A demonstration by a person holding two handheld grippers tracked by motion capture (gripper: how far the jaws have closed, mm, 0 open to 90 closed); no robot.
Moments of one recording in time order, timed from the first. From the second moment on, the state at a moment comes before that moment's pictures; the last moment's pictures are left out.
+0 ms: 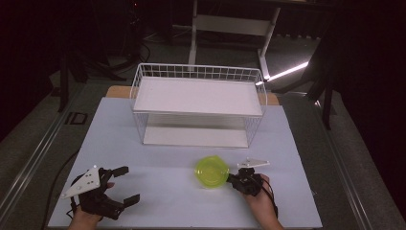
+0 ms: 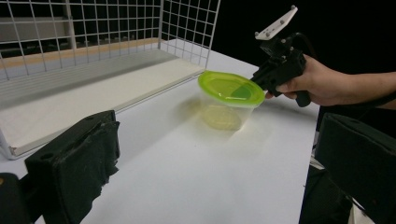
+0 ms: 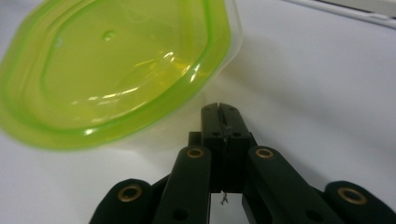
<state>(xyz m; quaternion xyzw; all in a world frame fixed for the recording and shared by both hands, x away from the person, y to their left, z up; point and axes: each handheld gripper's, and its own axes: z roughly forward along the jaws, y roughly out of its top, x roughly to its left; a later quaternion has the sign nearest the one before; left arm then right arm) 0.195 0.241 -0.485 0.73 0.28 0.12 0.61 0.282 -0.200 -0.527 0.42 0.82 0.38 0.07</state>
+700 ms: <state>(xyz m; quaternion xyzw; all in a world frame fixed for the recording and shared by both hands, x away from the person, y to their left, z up) 0.196 0.241 -0.486 0.74 0.28 0.12 0.60 0.297 -0.180 -0.528 0.41 0.82 0.39 0.06</state>
